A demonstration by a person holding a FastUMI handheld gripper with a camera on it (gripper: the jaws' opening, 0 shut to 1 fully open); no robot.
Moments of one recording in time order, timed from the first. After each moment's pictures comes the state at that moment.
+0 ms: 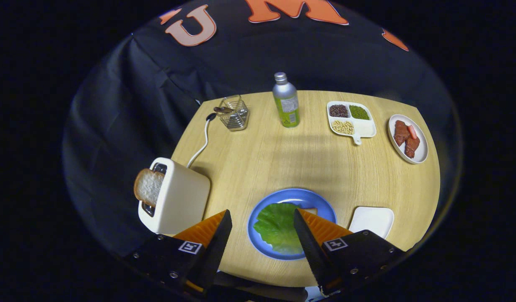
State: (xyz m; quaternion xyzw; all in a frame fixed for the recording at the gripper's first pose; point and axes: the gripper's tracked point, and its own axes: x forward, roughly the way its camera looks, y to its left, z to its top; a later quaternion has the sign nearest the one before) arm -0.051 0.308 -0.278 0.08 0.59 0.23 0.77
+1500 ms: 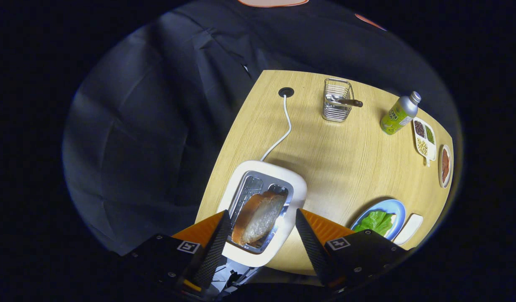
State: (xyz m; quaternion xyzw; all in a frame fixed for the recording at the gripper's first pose) arm -0.083 0.554 -0.244 0.02 0.67 0.30 0.68
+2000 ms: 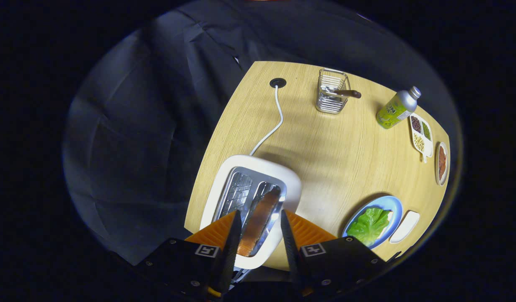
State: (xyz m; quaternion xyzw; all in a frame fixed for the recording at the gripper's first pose) arm -0.095 0.552 -0.263 0.00 0.70 0.29 0.66
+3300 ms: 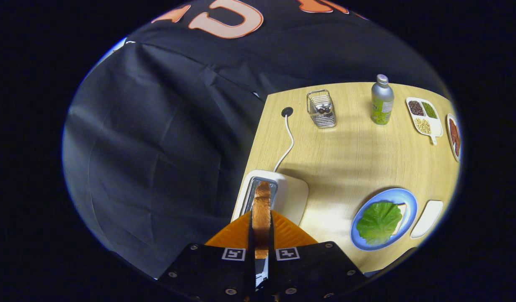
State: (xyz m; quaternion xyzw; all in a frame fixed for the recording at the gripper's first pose) arm -0.057 0.461 -0.178 0.21 0.62 0.34 0.67
